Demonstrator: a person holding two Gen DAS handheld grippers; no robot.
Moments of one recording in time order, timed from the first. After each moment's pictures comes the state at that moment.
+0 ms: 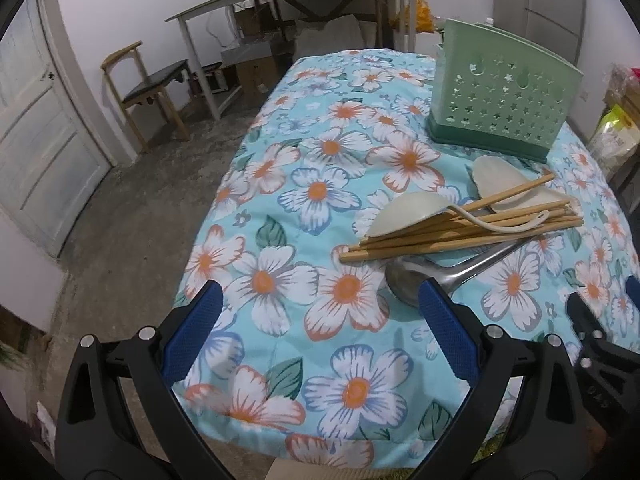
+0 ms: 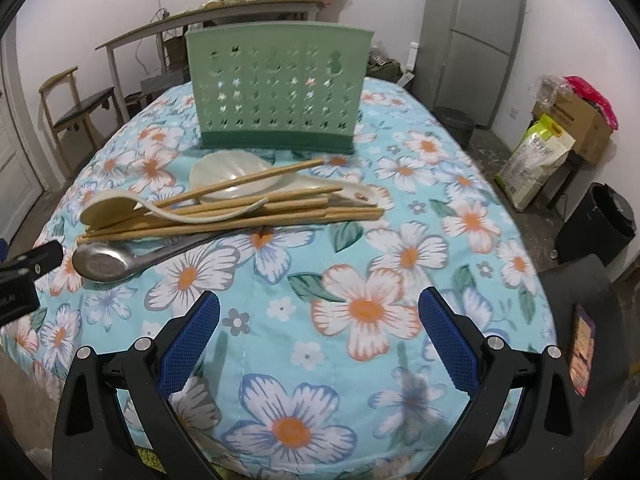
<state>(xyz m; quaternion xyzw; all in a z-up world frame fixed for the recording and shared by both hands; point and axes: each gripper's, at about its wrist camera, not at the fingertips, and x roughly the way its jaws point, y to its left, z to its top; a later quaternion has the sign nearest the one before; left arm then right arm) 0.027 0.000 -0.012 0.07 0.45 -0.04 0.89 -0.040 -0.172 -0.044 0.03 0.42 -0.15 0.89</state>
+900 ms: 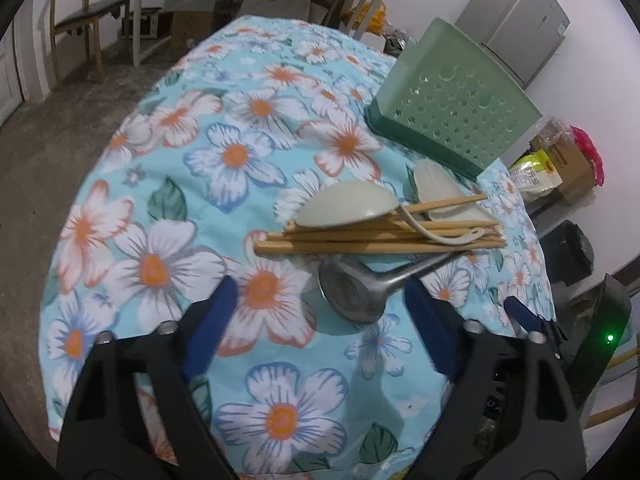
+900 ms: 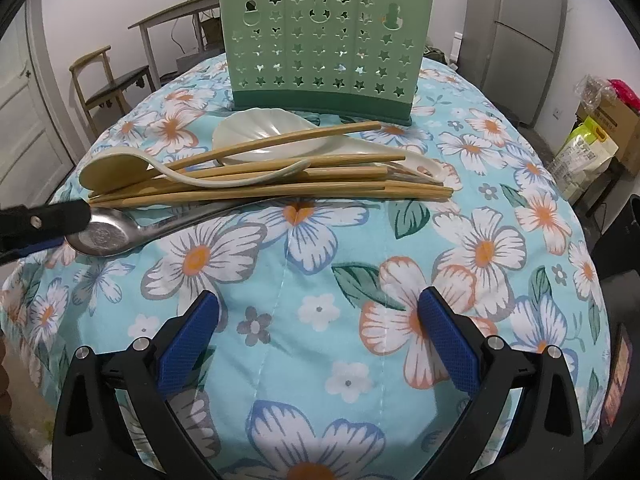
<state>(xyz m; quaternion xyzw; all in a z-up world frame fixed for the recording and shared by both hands) 0.057 0.005 -0.053 -0.10 0.49 -0.19 0.84 -0.019 -0.170 -0.081 0.04 0.44 -0.08 0.89</state>
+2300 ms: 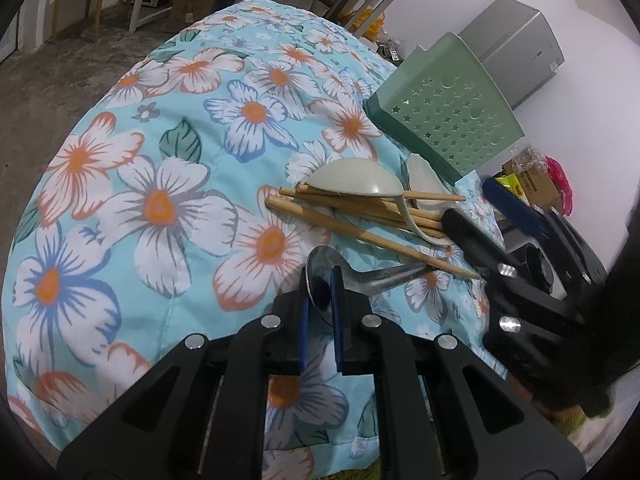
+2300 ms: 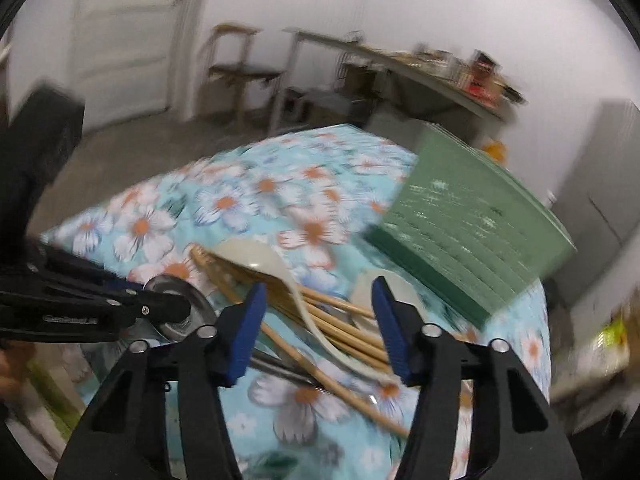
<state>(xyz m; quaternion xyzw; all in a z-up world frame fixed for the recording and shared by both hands) 0.041 0.036 -0.069 -0.19 0.49 -0.23 0.82 0.017 -0.079 -0.018 -0.21 0.34 0.12 0.91</state>
